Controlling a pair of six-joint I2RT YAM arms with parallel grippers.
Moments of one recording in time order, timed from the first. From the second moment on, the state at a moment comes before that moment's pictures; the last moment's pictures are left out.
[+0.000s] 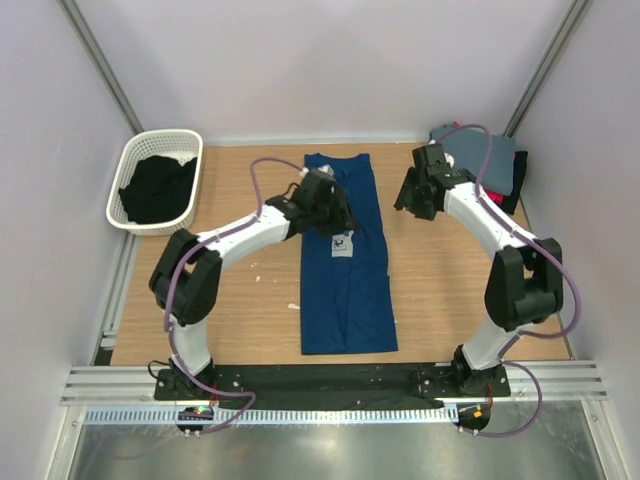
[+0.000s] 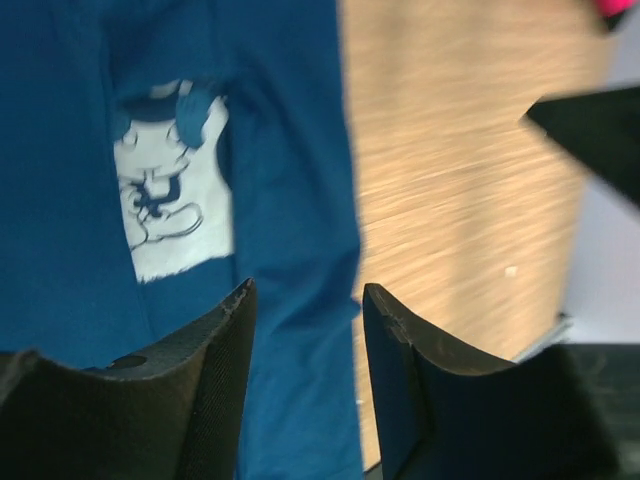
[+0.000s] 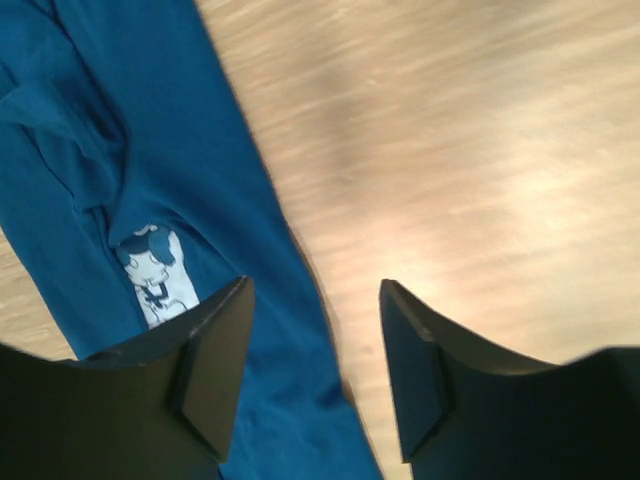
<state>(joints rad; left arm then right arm) -0.67 1.83 1.42 -0.28 0.12 -0.84 0.25 1.64 1.35 -0.67 0.14 0.59</state>
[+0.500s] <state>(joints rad) -0.76 2.05 1.45 -0.29 0.01 -0.88 0.27 1.97 1.43 -0.31 -0.13 0.50</state>
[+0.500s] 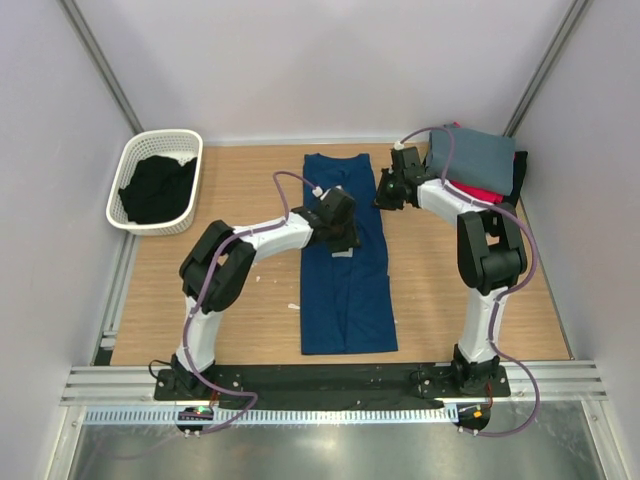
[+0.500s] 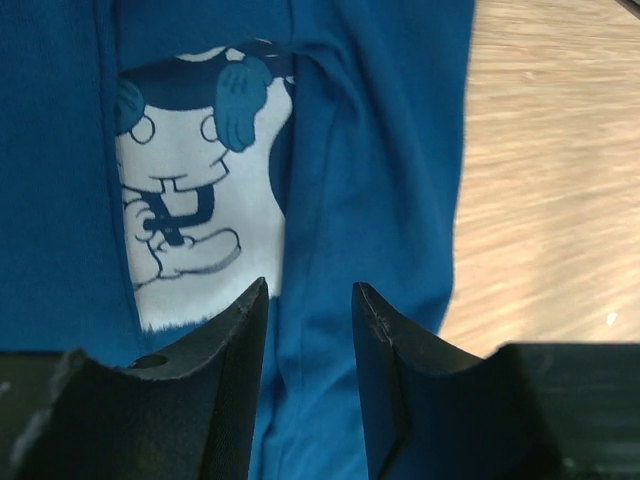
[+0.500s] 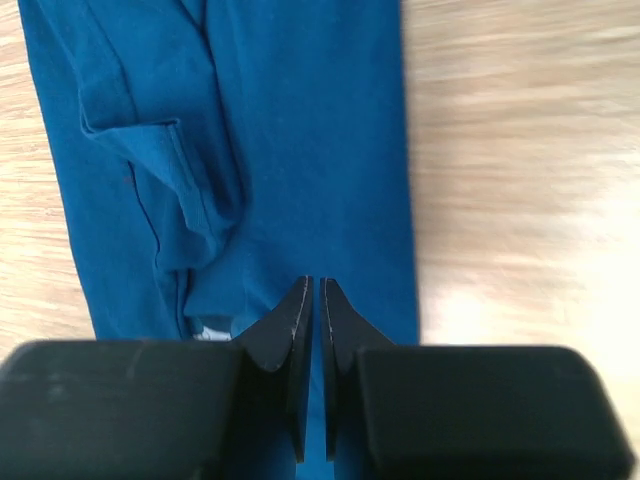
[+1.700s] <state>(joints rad) -0.76 2.13 1.51 -0.30 0.00 -0.86 0.32 2.10 1.43 -0.18 -0.13 0.50</state>
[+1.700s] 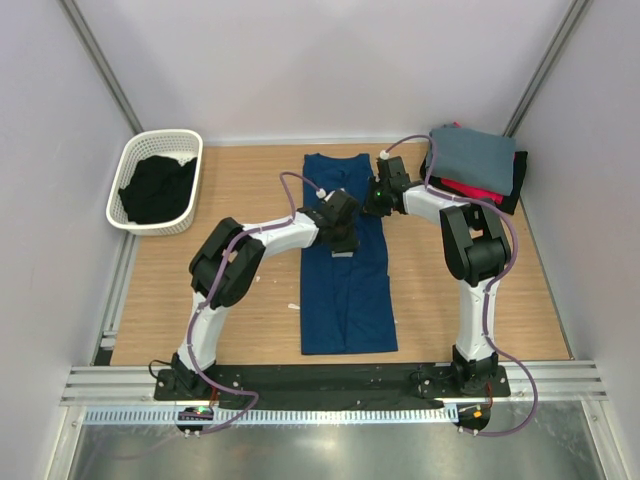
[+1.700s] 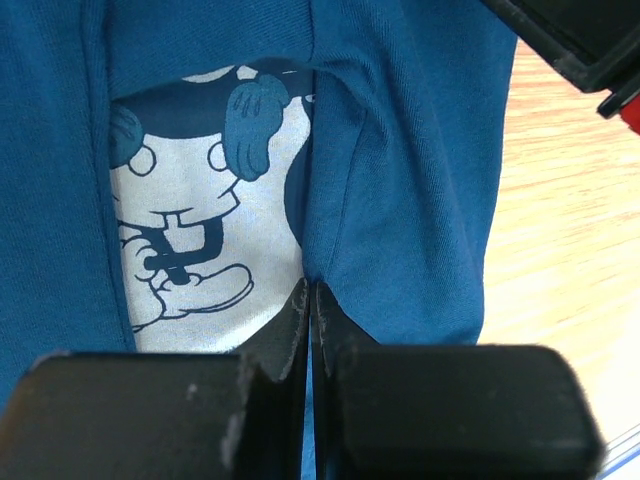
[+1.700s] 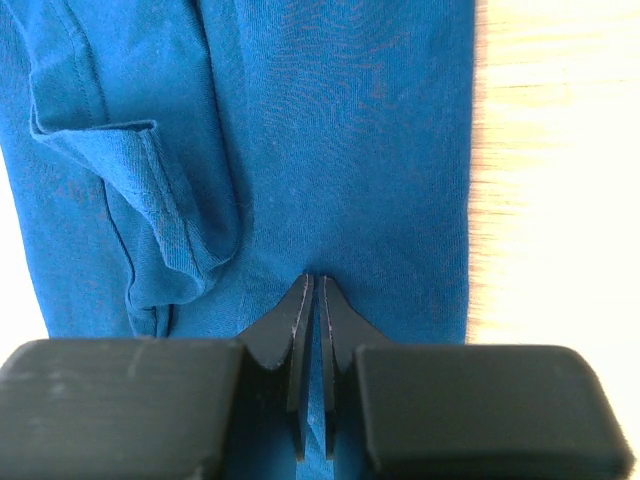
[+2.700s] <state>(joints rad) -0.76 1.89 1.29 -0.24 0.03 -0.91 0.32 2.06 1.46 -0.28 -0.15 0.45</state>
